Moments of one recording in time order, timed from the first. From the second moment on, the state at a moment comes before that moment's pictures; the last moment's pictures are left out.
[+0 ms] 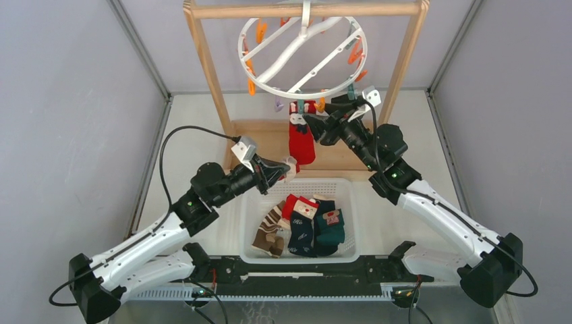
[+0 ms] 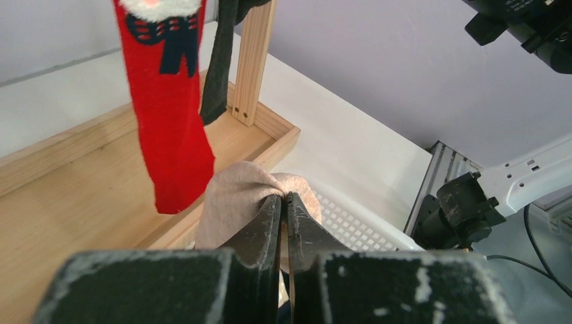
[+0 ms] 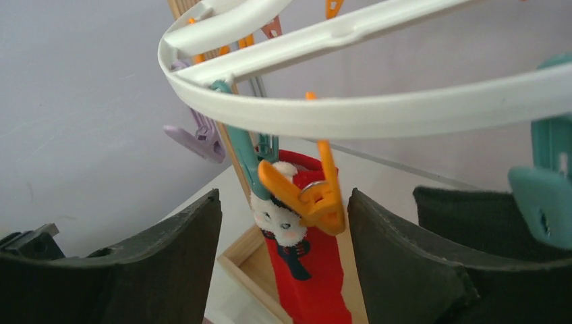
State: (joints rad) left arm -0.82 0.85 0.69 0.19 0.17 -0.28; right arm 0.65 1.12 0.99 0.33 -0.04 0.25
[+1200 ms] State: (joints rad) left arm -0.82 0.69 0.46 0.15 0.08 -0.37; right arm 1.00 0.54 0.59 -0.14 0.29 0.46
